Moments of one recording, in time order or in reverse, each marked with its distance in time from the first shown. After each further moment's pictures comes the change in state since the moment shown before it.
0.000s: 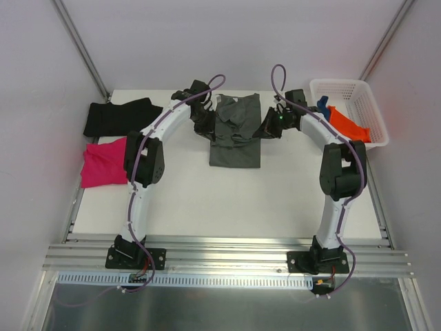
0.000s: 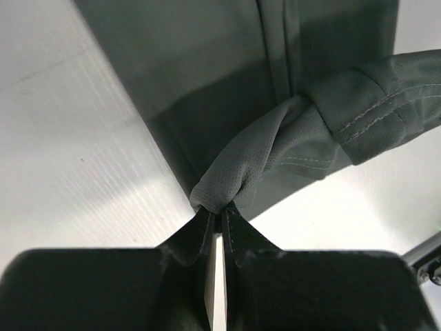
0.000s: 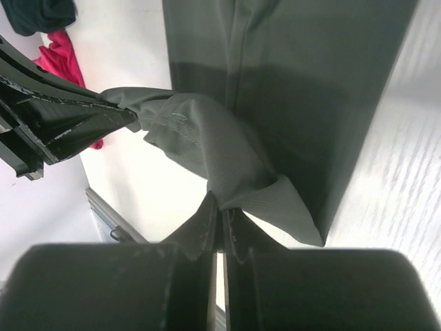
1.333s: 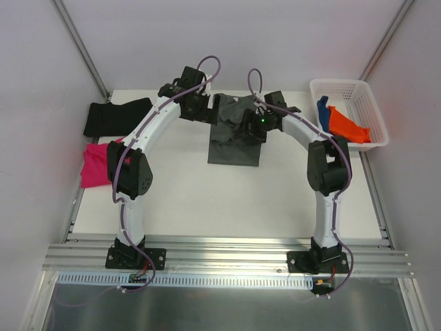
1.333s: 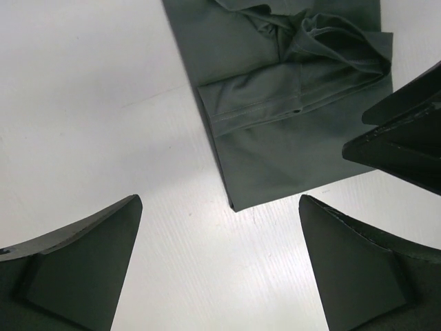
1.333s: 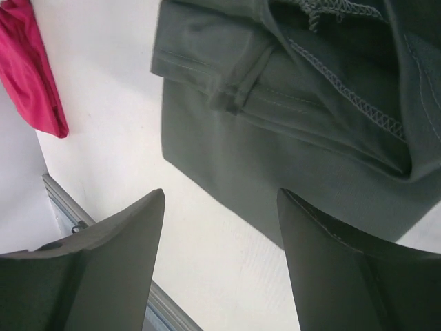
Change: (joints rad) left arm -0.024 -0.232 -0.054 0.060 -0.276 0.038; right arm 0.117 0.116 0.099 0.014 0.063 -0.072
